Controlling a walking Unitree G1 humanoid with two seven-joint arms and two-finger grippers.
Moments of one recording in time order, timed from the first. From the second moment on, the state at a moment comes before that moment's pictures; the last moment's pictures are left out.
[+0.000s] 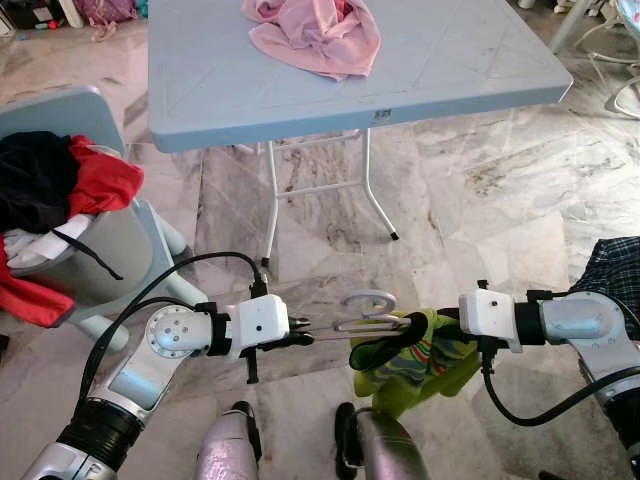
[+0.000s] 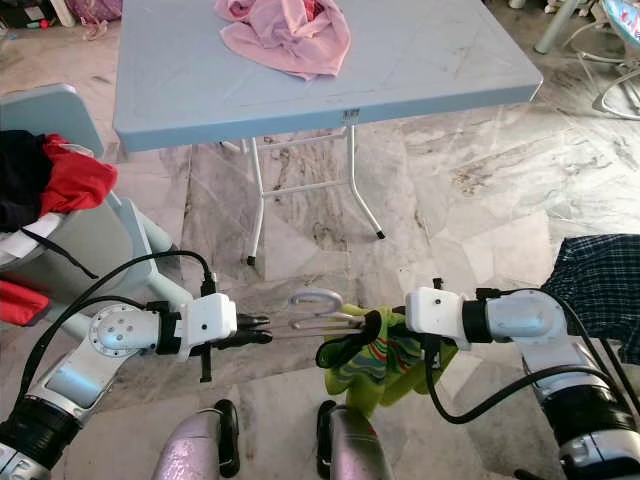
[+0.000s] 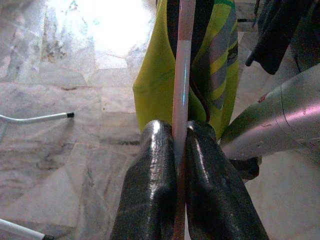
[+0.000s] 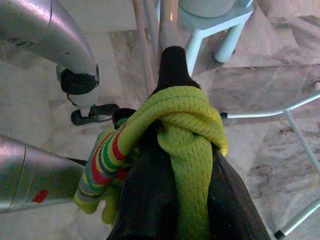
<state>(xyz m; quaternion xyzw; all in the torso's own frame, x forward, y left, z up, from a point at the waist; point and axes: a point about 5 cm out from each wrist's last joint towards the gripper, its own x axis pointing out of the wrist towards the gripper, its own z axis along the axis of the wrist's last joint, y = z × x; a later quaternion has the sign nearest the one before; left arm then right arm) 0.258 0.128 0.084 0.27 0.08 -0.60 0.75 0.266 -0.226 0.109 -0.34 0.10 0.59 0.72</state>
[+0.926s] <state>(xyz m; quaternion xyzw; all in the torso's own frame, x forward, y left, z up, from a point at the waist) 0.249 0.133 0.056 0.19 0.08 -0.53 0.82 0.302 -0.241 0.130 -0.34 0.10 0.50 0.79</state>
